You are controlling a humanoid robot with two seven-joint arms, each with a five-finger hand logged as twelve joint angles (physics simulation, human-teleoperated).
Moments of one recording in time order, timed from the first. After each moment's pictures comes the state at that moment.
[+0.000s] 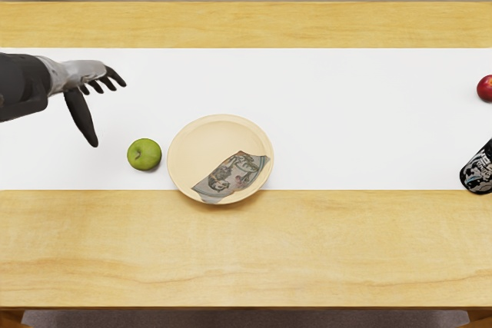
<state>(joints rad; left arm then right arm) -1.89 0.76 0.66 -1.67 0.46 0.14 0.47 -0.03 0.00 -0.04 0.16 0.10 -0.02 0.01</state>
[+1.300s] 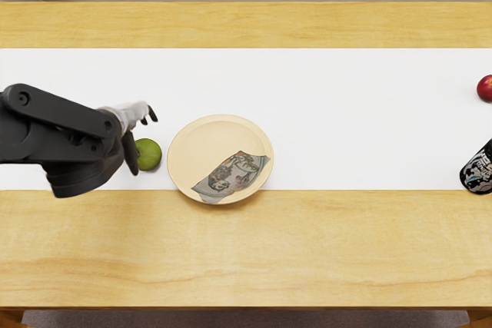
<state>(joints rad) -1.82 0.33 0.84 -1.66 0.30 0.57 0.50 -0.03 0.00 -0.04 0.16 0.10 -0.02 0.01</state>
